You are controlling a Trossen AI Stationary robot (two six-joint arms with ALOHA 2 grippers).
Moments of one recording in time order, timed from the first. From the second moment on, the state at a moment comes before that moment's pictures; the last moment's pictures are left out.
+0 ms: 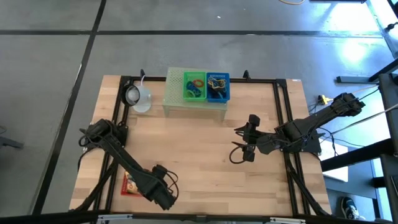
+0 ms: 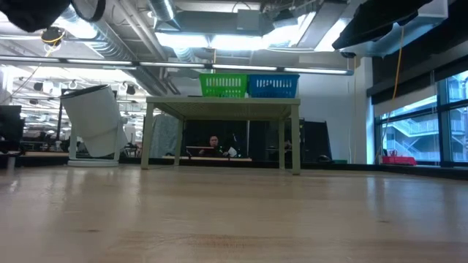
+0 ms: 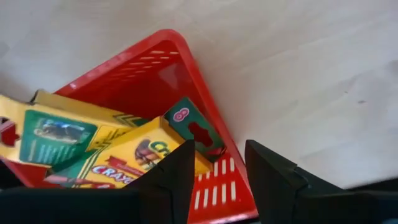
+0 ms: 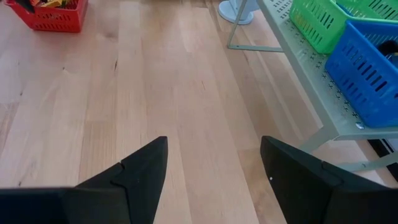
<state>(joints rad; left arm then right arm) -0.74 1.94 1.48 -1.19 0.08 -1.82 0.49 1.12 0.84 -0.48 0.62 0.30</state>
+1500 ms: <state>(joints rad) -0.70 1.95 1.57 -1.00 -0.37 -0.88 0.49 1.12 0.84 -0.48 0.62 0.28</state>
